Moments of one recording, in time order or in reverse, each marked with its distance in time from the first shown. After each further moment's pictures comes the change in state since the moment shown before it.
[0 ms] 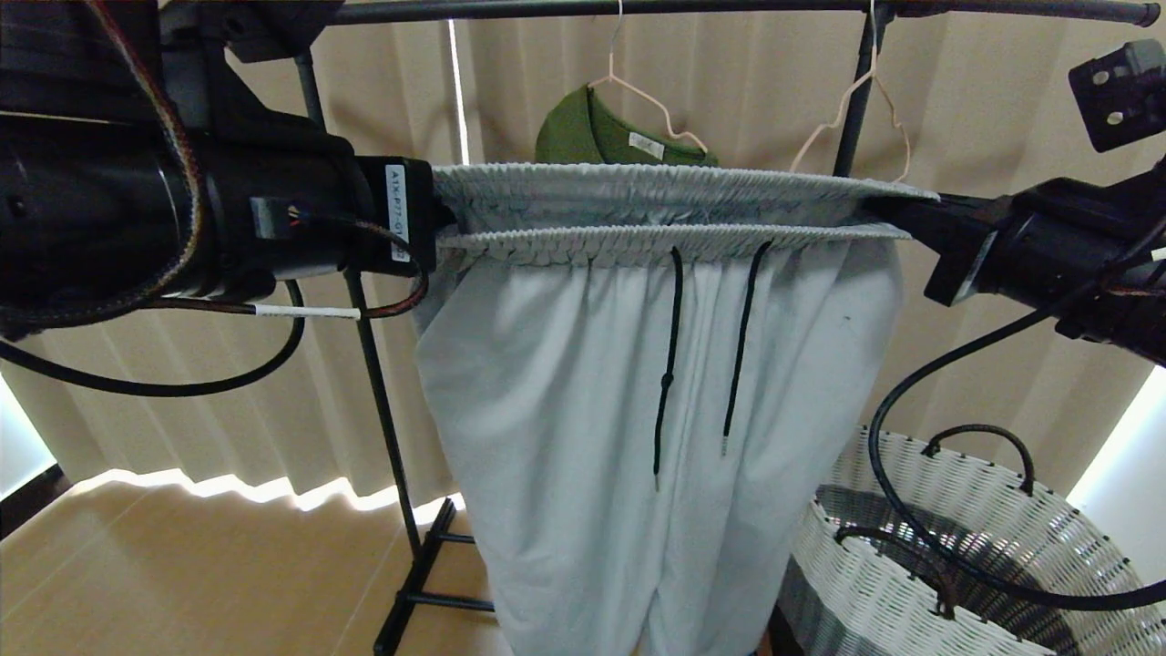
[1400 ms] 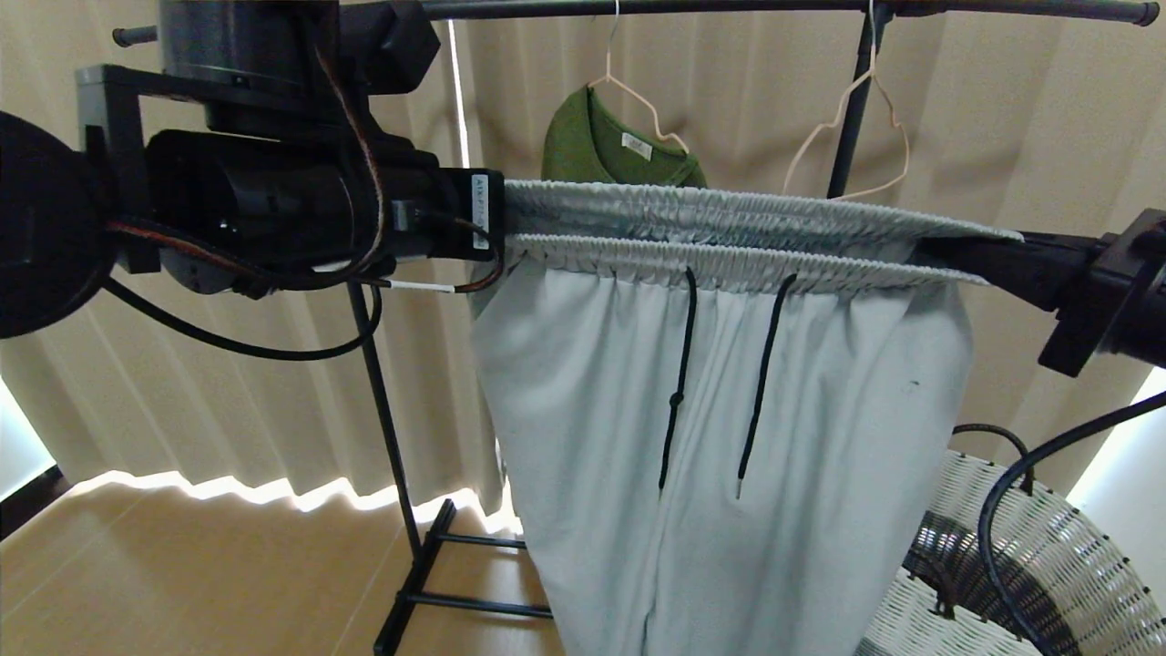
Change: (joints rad) left arm 0.041 0.175 -0.112 -0.044 0.010 -0.003; right arm 0.028 -0.200 0.056 0.224 0.064 -0.009
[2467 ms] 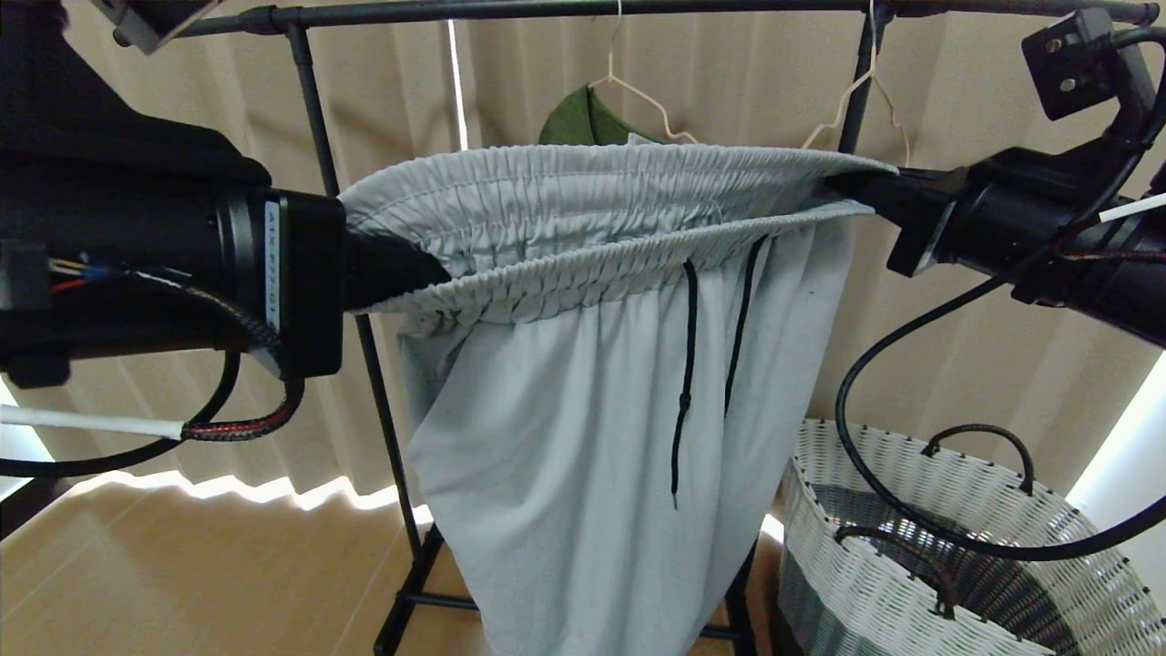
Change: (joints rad) left arm -0.149 -0.315 0.112 0.290 -0.241 0.002; right arm -0.004 0.282 -0.172 -0.212 0.000 0.003
